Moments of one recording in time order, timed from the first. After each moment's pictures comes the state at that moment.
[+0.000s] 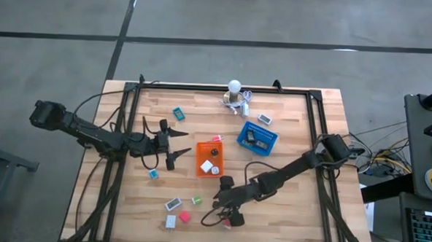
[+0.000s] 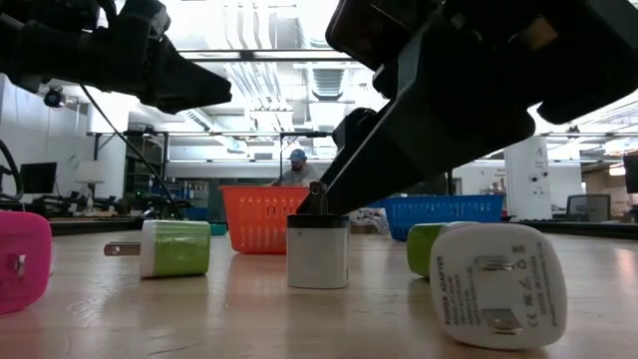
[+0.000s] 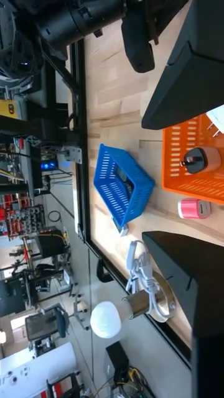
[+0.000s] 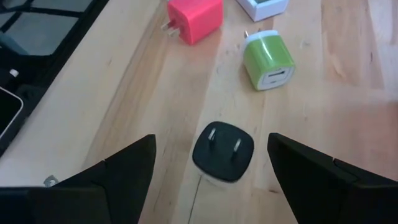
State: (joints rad) left arm -0.19 1.04 0.24 0.65 -0.44 0.07; right arm 0.43 1.98 1.07 0.22 0.05 0.23
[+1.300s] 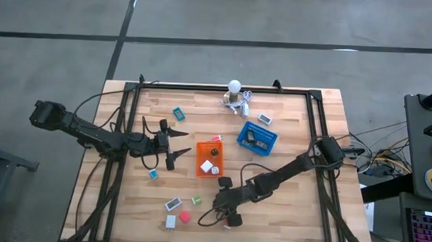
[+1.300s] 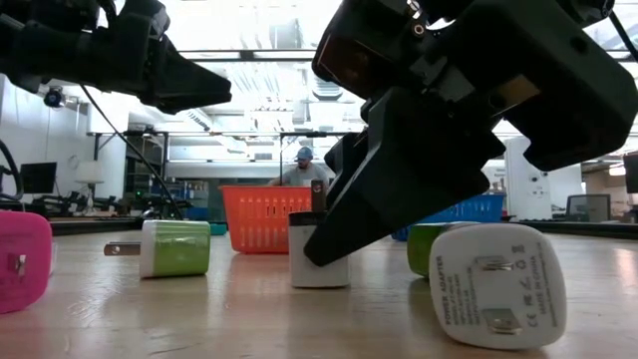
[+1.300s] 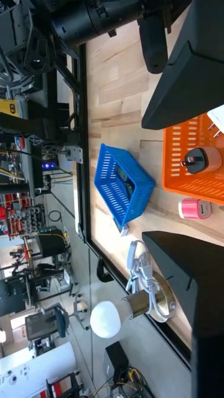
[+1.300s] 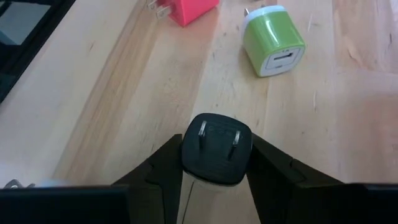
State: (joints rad) left arm -0.19 1.04 0.24 0.66 -0.44 0.07; right arm 0.43 2.05 1.11 0.21 0.05 0.23
